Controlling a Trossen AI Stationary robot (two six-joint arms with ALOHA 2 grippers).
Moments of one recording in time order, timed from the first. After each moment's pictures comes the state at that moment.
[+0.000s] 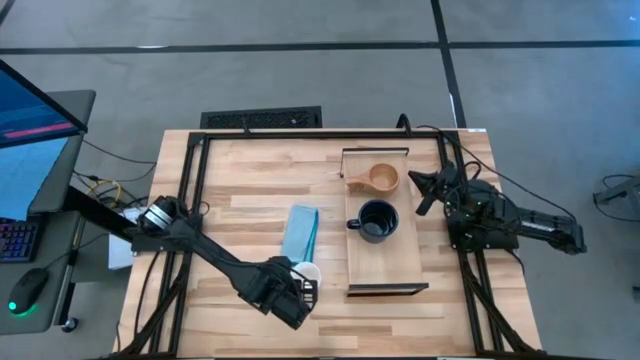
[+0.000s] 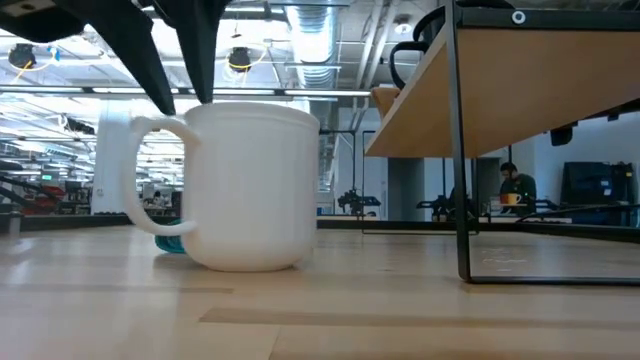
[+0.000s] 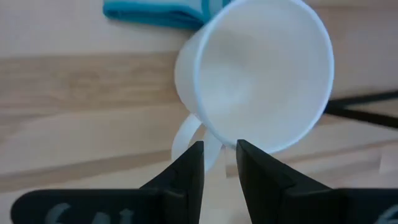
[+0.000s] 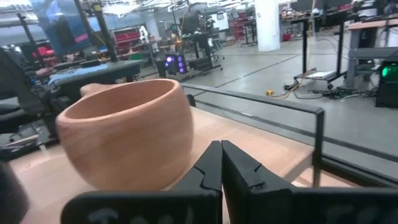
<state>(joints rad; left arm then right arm) -0.57 1.94 1.58 -0.98 -0.28 -2.10 -0.23 0.02 0.05 -0.08 0.34 0.15</state>
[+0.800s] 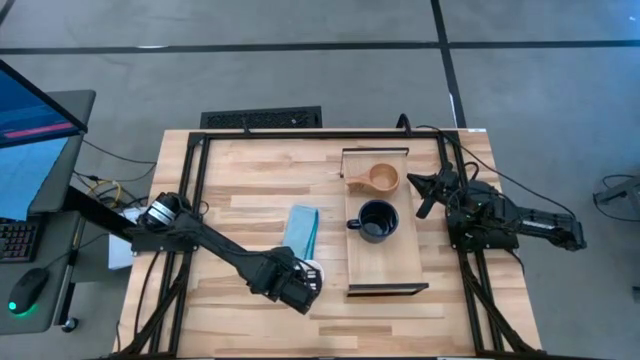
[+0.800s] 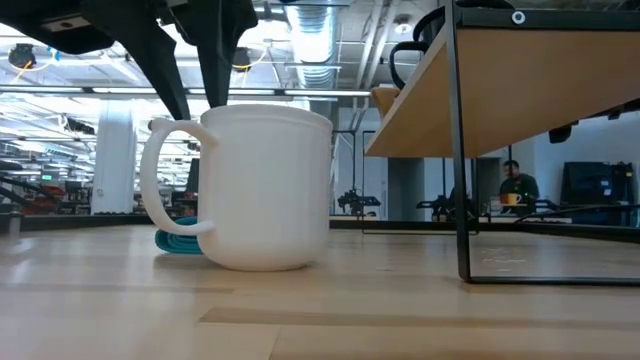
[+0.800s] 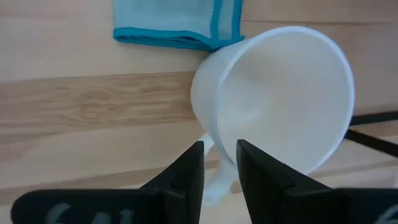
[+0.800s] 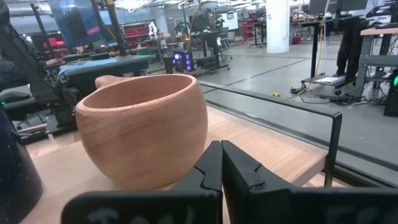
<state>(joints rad) -0.50 1.94 1.58 -1.01 -0.21 -2.05 -0.20 0.02 0.05 -0.08 0.34 0.10</state>
